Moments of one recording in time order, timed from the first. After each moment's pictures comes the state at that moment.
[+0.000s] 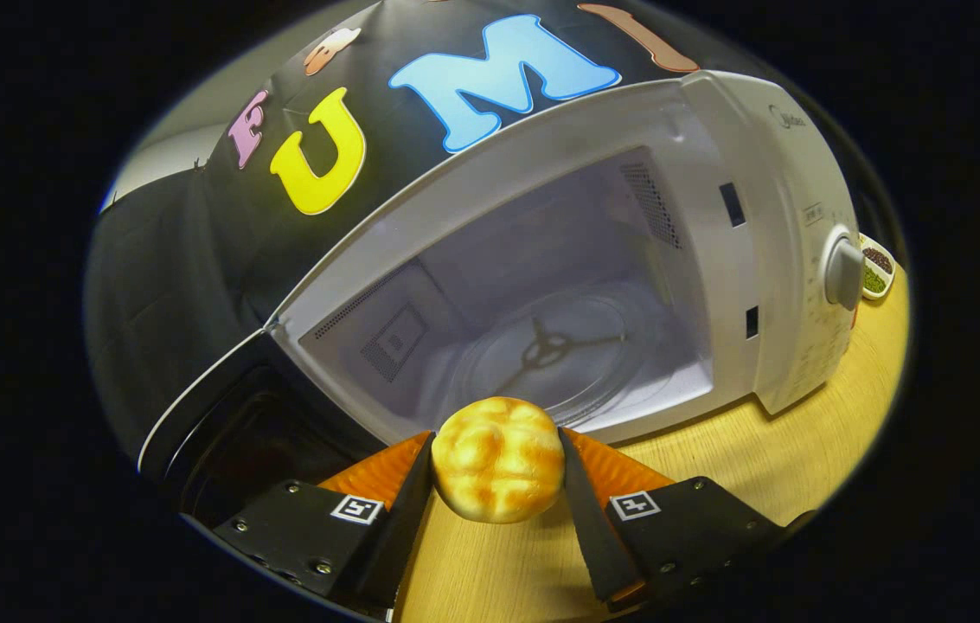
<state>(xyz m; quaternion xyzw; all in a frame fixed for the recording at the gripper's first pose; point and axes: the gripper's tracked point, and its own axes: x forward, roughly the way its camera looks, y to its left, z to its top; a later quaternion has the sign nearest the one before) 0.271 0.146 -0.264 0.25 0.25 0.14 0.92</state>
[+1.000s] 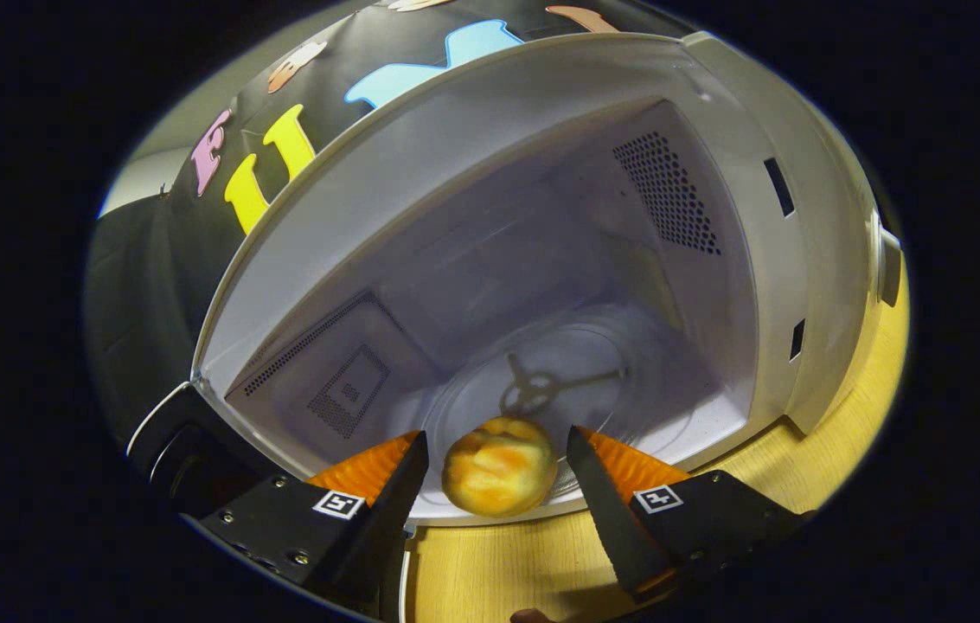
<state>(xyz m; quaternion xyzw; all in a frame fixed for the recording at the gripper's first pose) 0.327 0.144 -0.269 0.27 0.22 0.08 0.93</state>
